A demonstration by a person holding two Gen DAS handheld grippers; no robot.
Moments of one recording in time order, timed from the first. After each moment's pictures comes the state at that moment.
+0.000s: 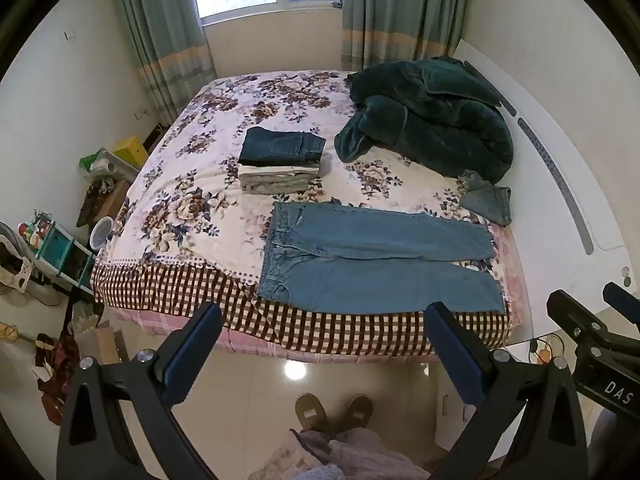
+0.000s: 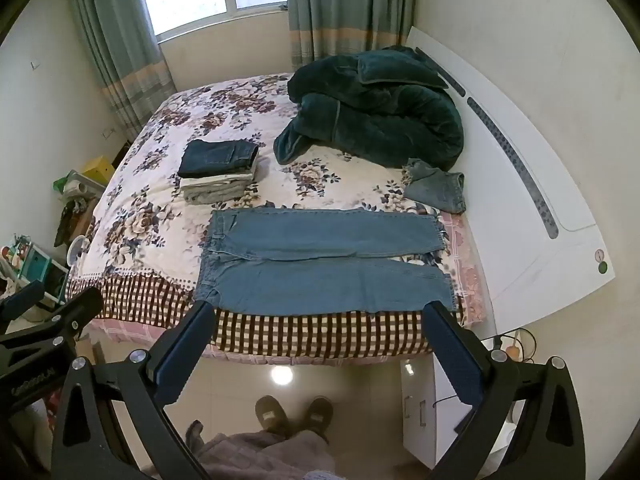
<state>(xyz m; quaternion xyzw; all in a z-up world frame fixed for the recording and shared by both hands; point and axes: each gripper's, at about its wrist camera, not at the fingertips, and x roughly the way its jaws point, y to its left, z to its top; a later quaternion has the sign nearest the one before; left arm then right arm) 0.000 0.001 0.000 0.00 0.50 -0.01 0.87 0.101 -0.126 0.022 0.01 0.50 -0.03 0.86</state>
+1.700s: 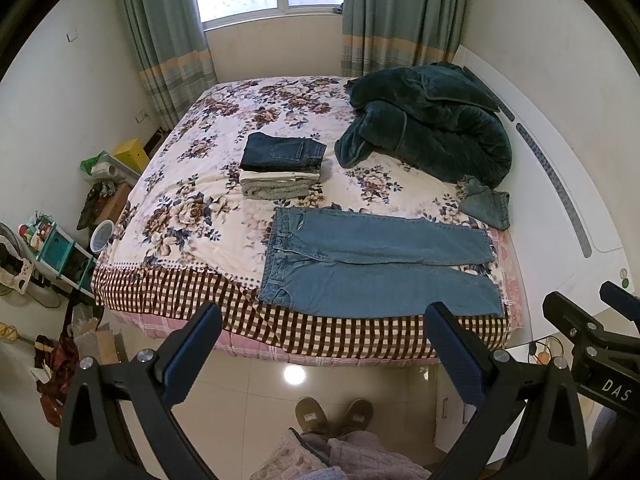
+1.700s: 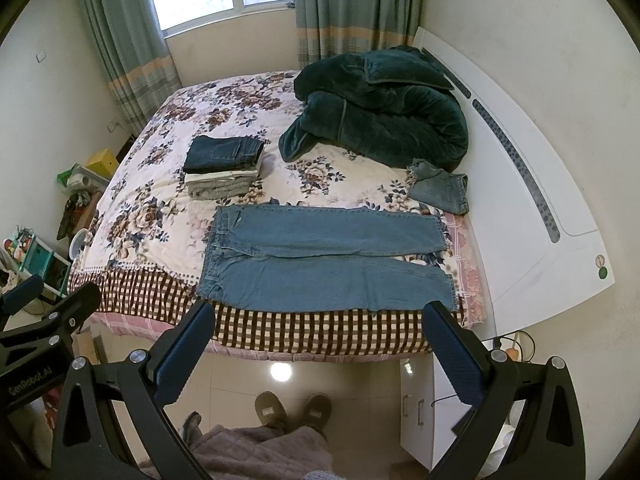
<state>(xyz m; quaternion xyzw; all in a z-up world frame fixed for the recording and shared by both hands) -0.001 0.000 0.009 0.01 0.49 -0.01 0.87 0.098 -0.118 0.027 0.01 0.51 -0.03 0.86</state>
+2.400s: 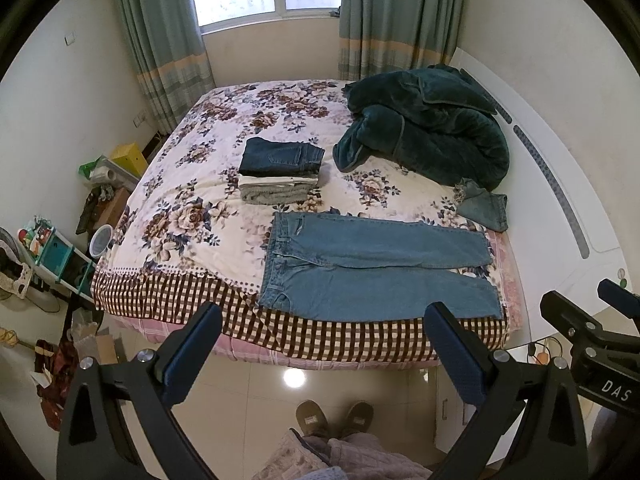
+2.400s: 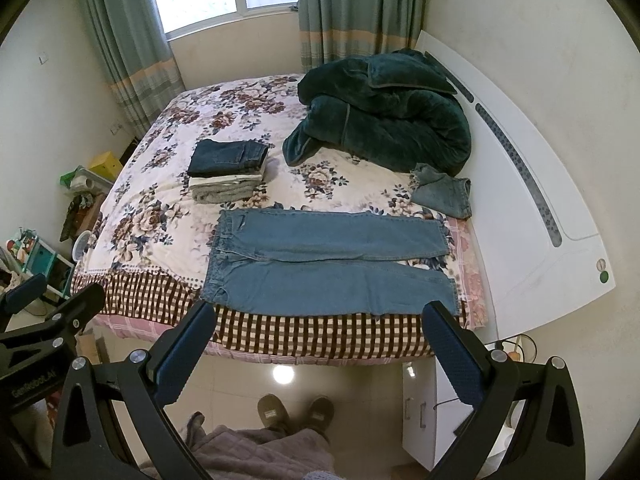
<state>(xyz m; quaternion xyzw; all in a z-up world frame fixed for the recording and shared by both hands) 0.007 -0.005 0.021 0.01 0.48 -0.01 0.87 0.097 -0.105 0.030 0.00 0.50 -0.03 0.86</state>
